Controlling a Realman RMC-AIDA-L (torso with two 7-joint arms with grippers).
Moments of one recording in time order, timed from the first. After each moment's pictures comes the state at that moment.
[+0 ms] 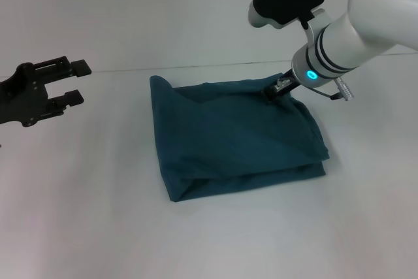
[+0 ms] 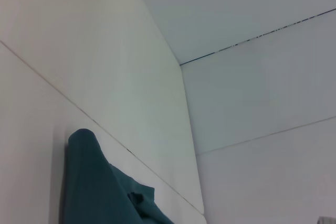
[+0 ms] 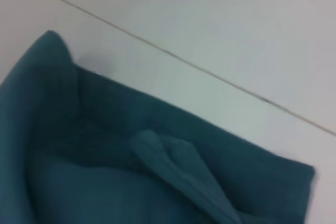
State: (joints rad) left arm -0.57 -2.00 0.58 0.77 1.93 1.48 -2.62; right arm 1.11 2.08 -1.16 -0.49 -2.90 -0.80 2.78
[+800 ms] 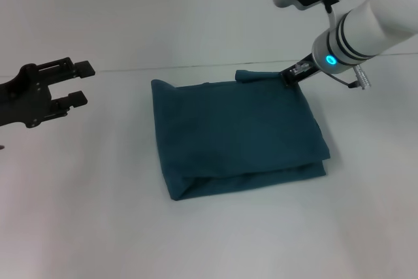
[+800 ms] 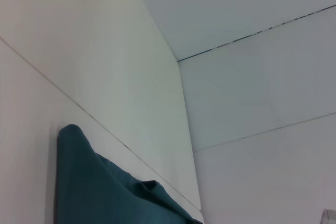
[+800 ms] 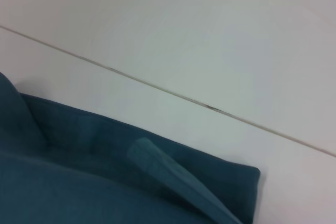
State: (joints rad) left arm -0.57 -2.00 0.58 0.77 1.93 1.48 -2.62; right arm 1.07 2.05 -1.16 -0.55 -2.93 -0.81 2.88
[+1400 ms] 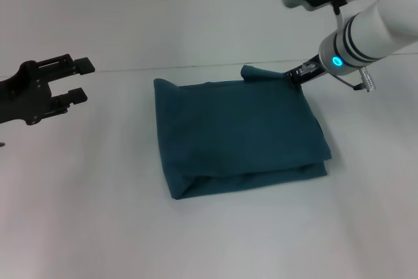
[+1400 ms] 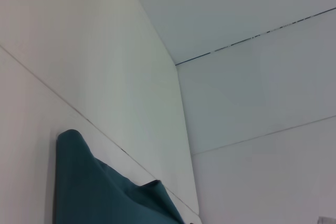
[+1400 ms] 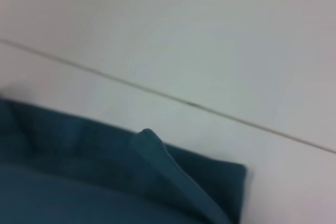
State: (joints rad) left arm -0.57 -2.00 0.58 0.77 1.92 1.47 -2.62; right arm 1.06 2.04 -1.15 -0.54 -2.93 -0.79 2.90
